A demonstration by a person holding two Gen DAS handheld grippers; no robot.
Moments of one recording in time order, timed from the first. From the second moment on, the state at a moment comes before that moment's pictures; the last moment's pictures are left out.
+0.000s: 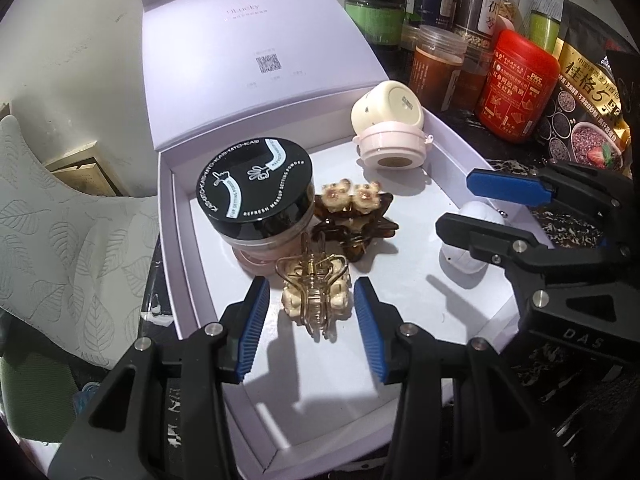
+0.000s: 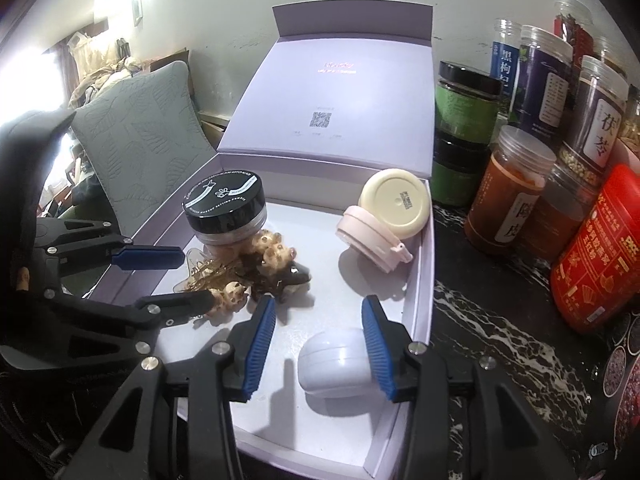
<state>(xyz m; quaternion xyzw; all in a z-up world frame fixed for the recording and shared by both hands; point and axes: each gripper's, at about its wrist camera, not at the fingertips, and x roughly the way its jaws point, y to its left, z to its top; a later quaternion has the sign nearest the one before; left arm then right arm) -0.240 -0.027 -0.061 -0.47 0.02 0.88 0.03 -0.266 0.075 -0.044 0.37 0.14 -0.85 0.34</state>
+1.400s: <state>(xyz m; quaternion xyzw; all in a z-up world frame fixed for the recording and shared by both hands) -0.129 -0.021 0.044 -0.38 0.02 0.93 0.00 -0.164 0.118 0.043 0.30 0.13 -0.90 0.30</state>
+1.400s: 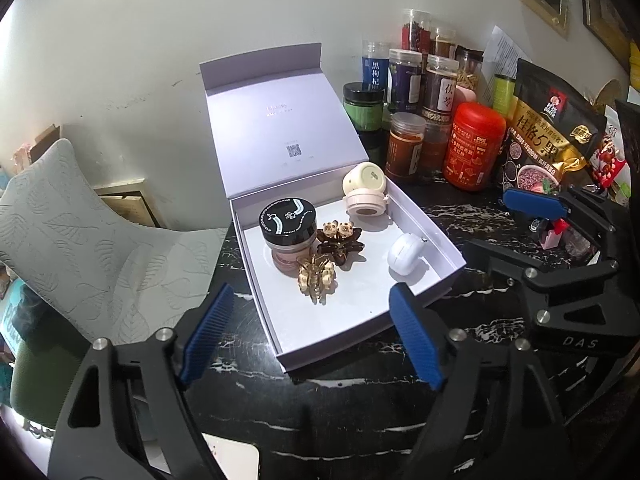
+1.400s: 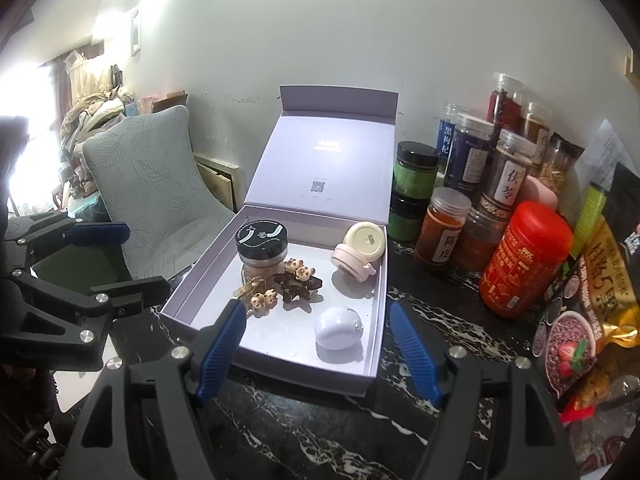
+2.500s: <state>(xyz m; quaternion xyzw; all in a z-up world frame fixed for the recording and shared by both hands) -0.041 0.002 0.035 -0.39 0.00 0.92 -0.01 -0.076 0.163 0.026 0.34 0.13 -0.91 0.22</state>
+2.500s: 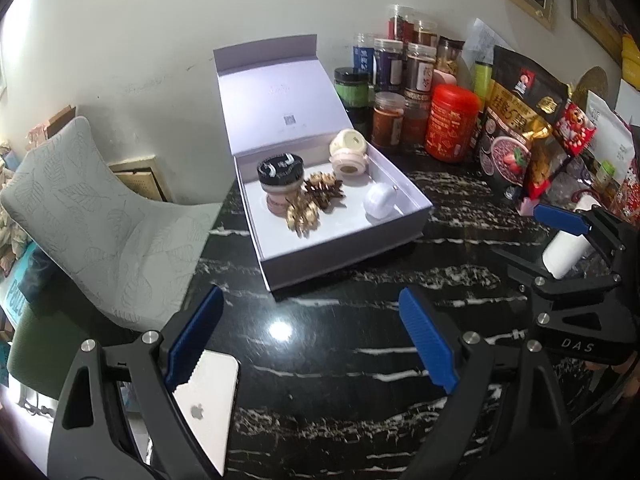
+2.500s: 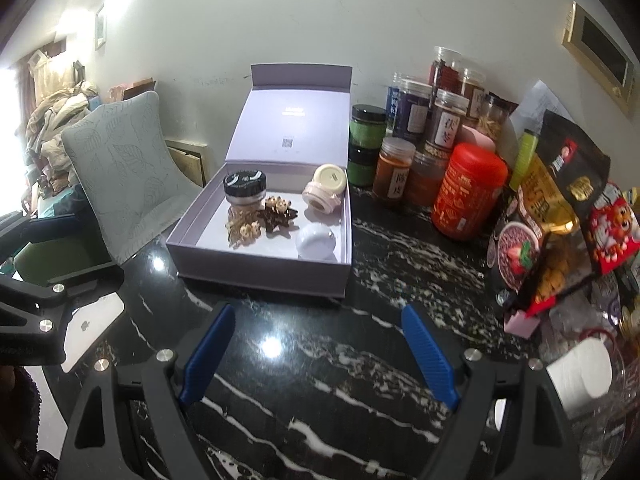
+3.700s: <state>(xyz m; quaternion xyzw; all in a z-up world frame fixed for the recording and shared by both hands) -0.010 0.017 0.012 -0.41 0.00 0.91 0.00 -0.039 0.176 0.012 0.34 0.14 -0.90 0.23</state>
